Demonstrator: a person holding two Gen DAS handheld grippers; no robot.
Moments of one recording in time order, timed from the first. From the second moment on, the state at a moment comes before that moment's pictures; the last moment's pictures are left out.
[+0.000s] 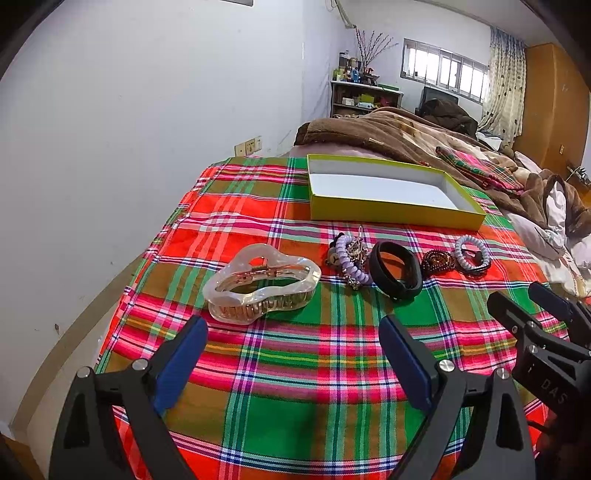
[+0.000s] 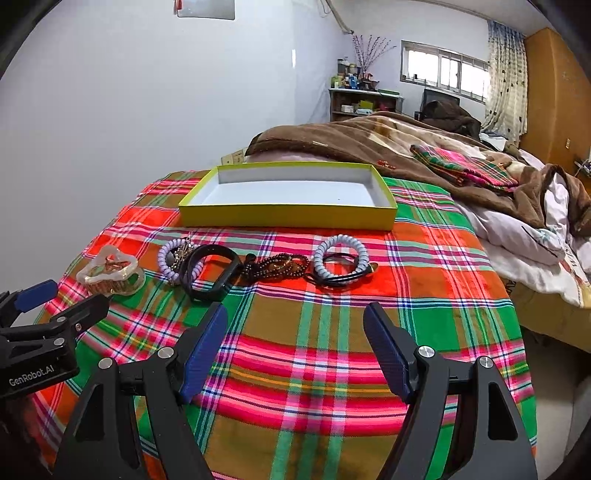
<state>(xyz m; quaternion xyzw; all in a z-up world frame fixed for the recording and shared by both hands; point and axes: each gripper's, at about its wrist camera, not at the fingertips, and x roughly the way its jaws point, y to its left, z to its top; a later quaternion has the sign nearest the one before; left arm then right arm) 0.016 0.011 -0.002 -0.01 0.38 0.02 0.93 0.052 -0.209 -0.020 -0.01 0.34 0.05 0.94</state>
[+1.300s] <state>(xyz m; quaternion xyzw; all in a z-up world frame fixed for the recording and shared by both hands) 0.018 0.015 -0.002 -0.01 0.38 0.02 0.92 0.050 -0.205 -0.019 -0.02 0.34 0.05 0.94</state>
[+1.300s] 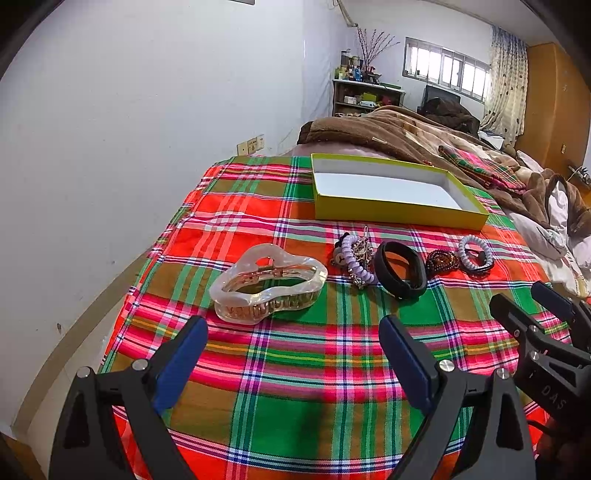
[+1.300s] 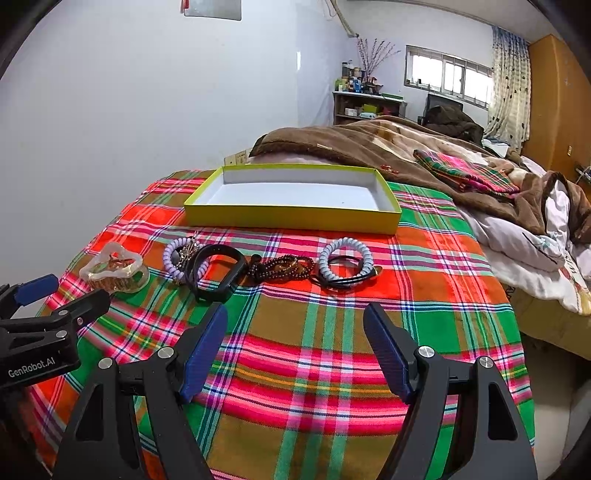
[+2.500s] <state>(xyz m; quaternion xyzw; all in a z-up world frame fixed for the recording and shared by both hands) 0.067 0.090 -0.008 -0.09 0.43 -0.03 0.90 0.128 -0.156 -0.043 0.00 0.43 0.17 0.89</state>
